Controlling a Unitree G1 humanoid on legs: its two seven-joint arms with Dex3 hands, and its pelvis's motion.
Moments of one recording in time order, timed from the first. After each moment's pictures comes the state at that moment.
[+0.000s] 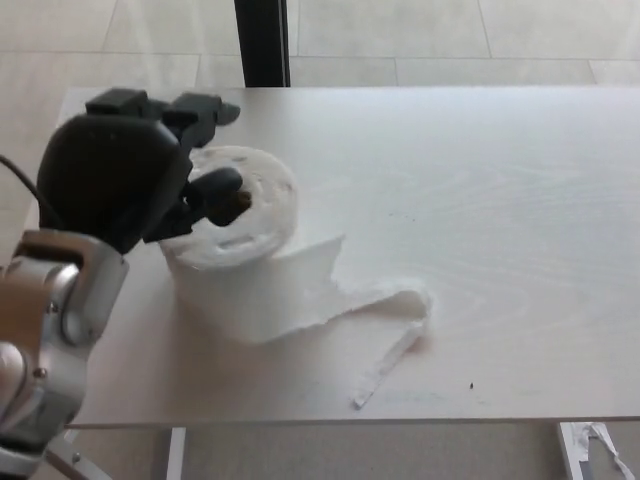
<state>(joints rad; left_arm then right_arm) -0.37 0.57 -0.27 -0.20 0.82 0.19 -0.06 0.00 -0.74 -0.09 -0.13 -0.68 -0.04 -0.37</state>
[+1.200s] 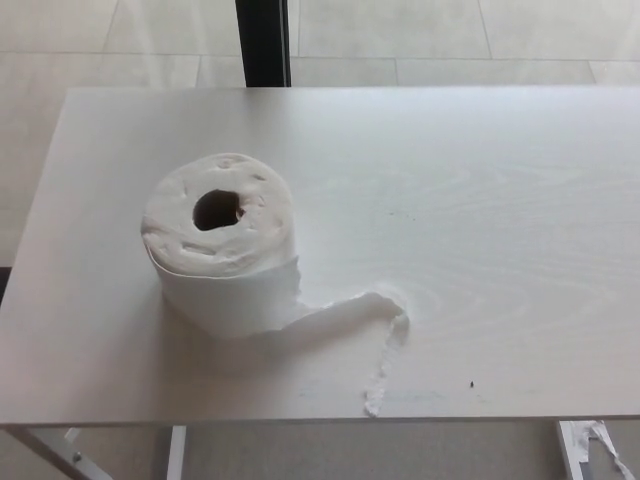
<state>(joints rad) 0.18 0.57 0.58 0.00 0.49 0.22 -0.27 0.19 -0.80 -0.57 0.24 -0.50 -0.08 -0.29</state>
